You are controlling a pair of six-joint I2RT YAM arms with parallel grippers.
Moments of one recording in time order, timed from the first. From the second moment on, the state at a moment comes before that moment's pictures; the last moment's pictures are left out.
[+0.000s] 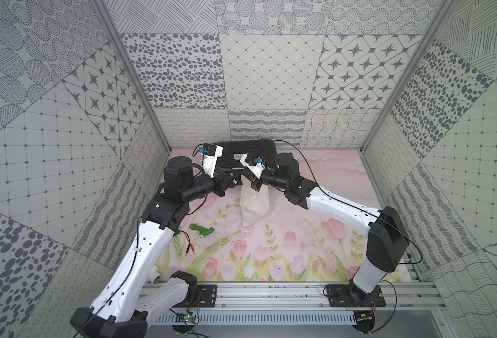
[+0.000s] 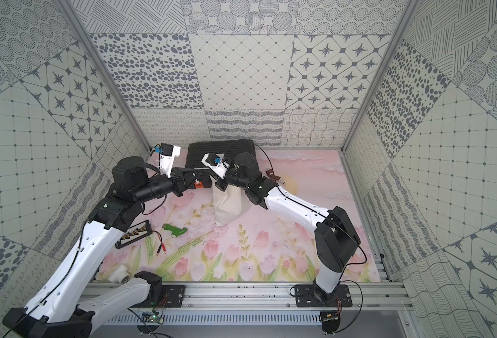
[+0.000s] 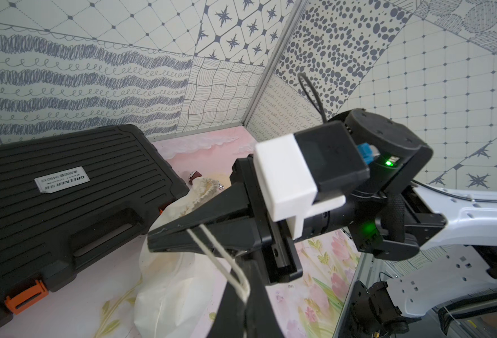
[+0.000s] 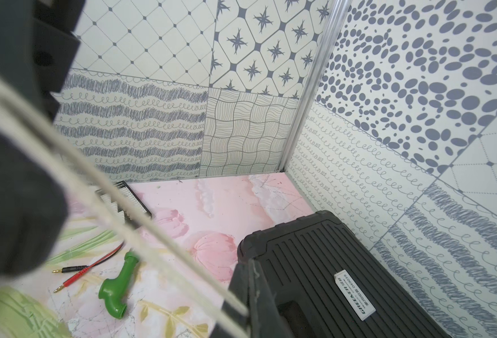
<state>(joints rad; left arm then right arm) -0.25 1.03 1.20 -0.45 0.55 -0.23 0.77 1.70 1.35 0.22 -0.36 -0.31</state>
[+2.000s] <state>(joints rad) -0.10 1.16 1.05 -0.35 0.65 -0.38 0.49 1.34 0.88 -0.01 0.18 -0.04</state>
